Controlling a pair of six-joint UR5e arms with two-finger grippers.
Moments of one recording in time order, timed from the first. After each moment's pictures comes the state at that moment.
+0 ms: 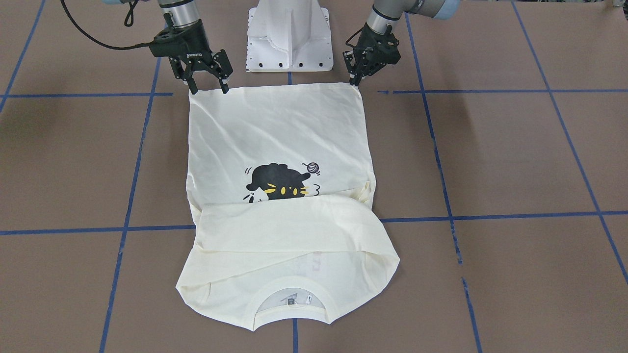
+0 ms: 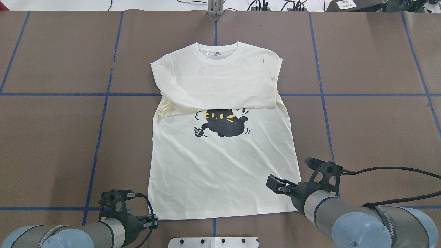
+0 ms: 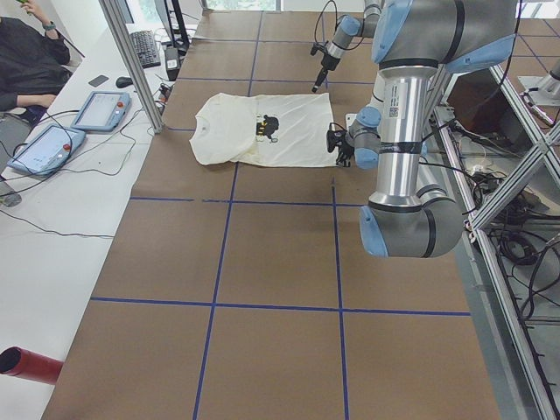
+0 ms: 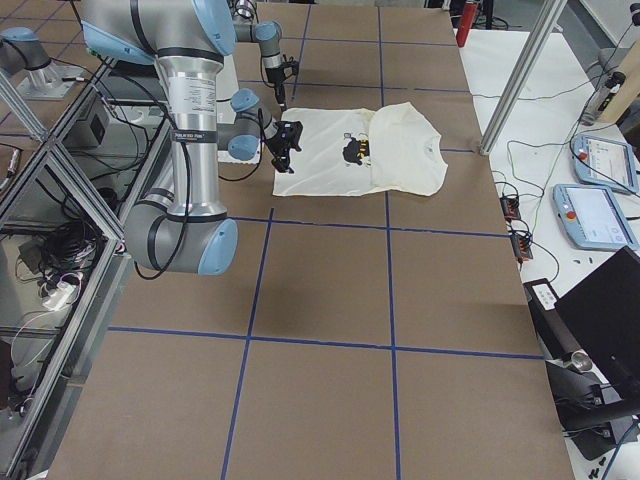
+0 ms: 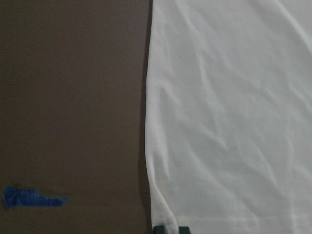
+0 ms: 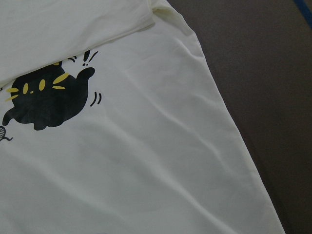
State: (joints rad) left arm -0.01 -1.65 -2.02 -2.10 -1.38 -1.62; right arm 0.09 -1.52 2.17 -1.25 1.20 1.75
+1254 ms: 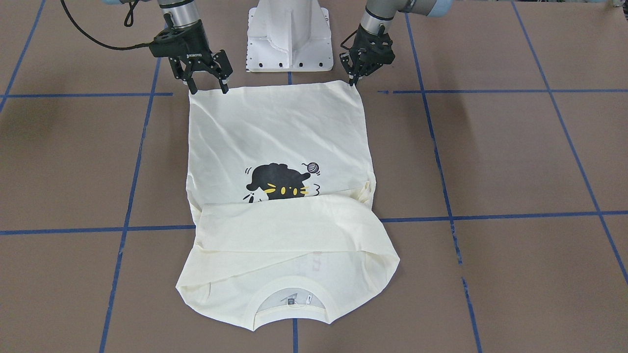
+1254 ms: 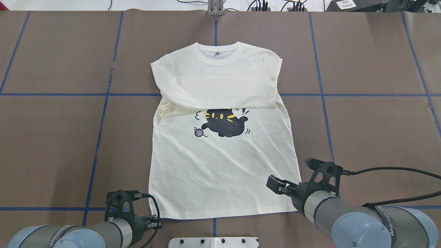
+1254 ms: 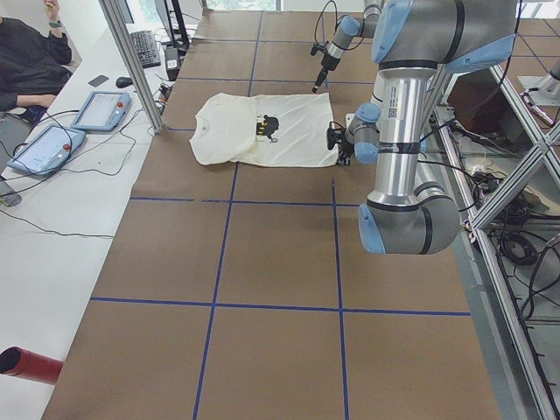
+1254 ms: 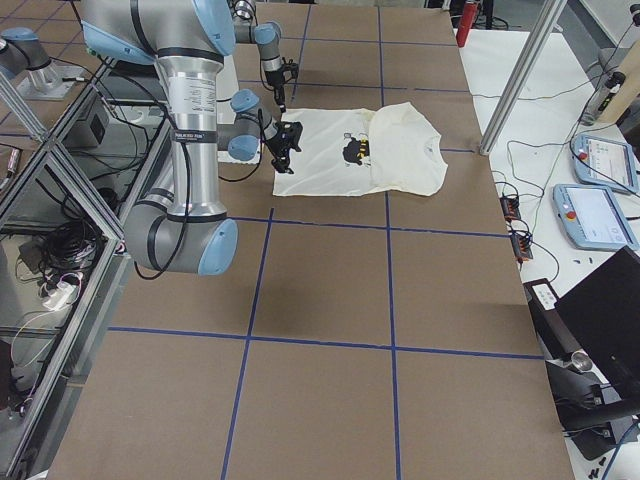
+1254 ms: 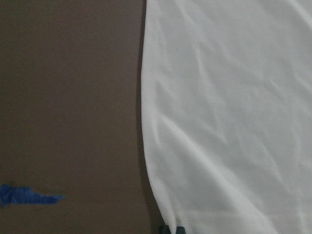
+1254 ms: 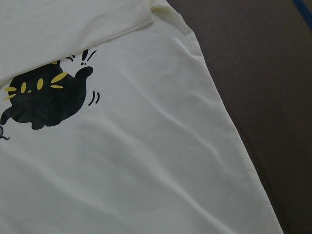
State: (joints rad) left arm -0.01 -1.69 -2.02 -1.99 -1.38 -1.61; right arm 0.09 -1.52 2.17 -1.26 1.20 1.75
